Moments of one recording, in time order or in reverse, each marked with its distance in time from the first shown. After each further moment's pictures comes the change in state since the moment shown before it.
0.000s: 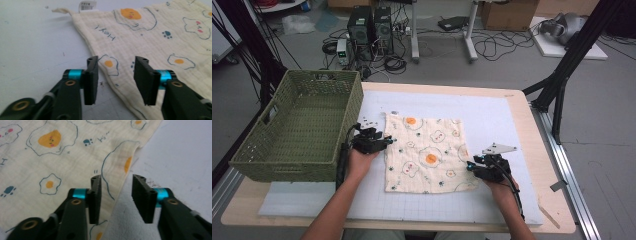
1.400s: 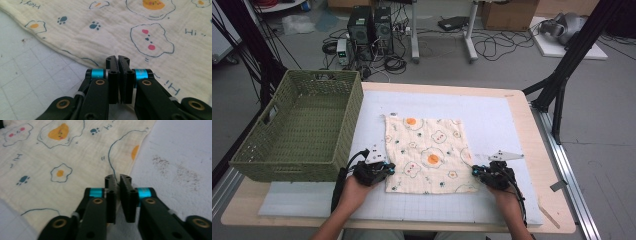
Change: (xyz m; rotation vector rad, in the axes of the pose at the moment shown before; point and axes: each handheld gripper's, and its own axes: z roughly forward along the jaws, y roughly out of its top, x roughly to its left) left arm -0.054 -0.045 -0.049 0.114 -0.180 0.261; right arm 0.001 -0.022 -0.011 -0.002 0.048 0.094
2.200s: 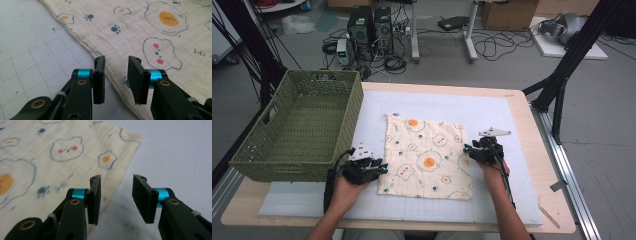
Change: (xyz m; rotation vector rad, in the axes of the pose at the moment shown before) left arm 0.016 -0.008 -0.019 -0.046 0.044 -0.127; right arm -0.021 0.056 0.046 -0.047 -0.144 0.005
